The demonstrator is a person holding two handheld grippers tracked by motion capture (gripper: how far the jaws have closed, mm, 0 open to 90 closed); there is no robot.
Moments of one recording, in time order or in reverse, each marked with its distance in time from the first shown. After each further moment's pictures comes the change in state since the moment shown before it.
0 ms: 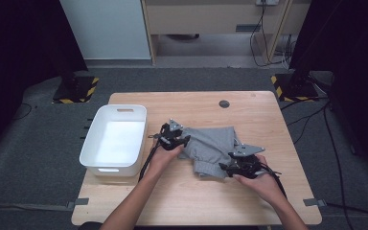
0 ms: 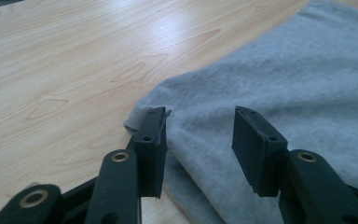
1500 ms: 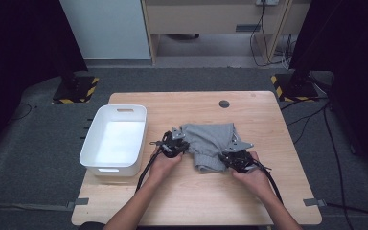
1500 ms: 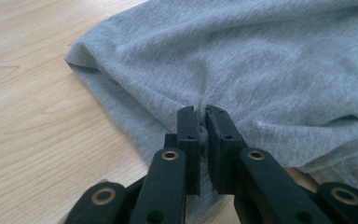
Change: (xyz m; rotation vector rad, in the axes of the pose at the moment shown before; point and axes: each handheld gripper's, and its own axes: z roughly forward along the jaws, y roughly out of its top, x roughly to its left) left arm -0.010 -0.020 0.006 0.063 -0.045 0.049; right arm -0.004 0.010 0.027 0.051 -0.084 -0.035
